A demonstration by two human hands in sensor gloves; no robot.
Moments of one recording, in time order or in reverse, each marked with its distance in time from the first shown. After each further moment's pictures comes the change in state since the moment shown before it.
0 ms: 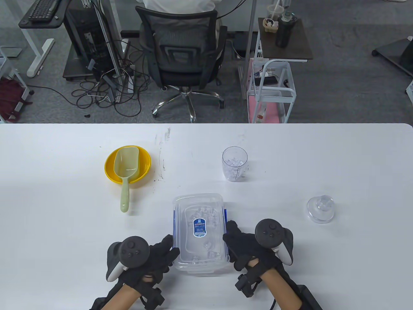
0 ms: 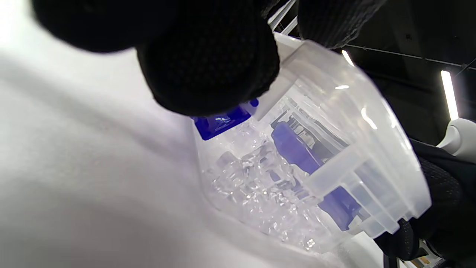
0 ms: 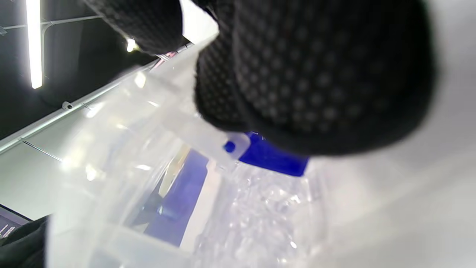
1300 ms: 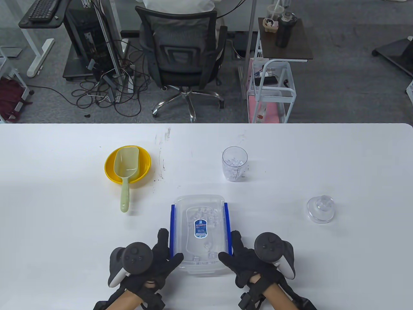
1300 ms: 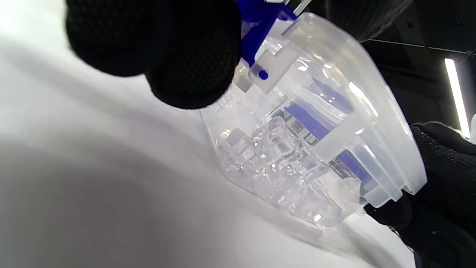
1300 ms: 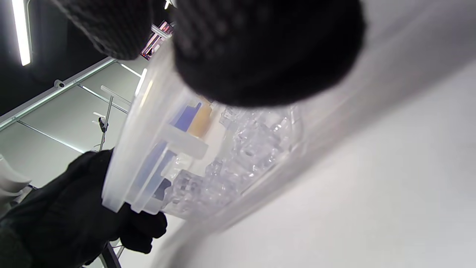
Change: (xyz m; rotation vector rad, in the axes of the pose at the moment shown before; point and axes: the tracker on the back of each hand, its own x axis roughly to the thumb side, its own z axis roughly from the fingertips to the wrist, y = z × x) left_hand 0.001 -0.011 0.007 -0.019 0.007 -0.018; right_hand -0.001 0.020 0.027 0.087 0.008 0.009
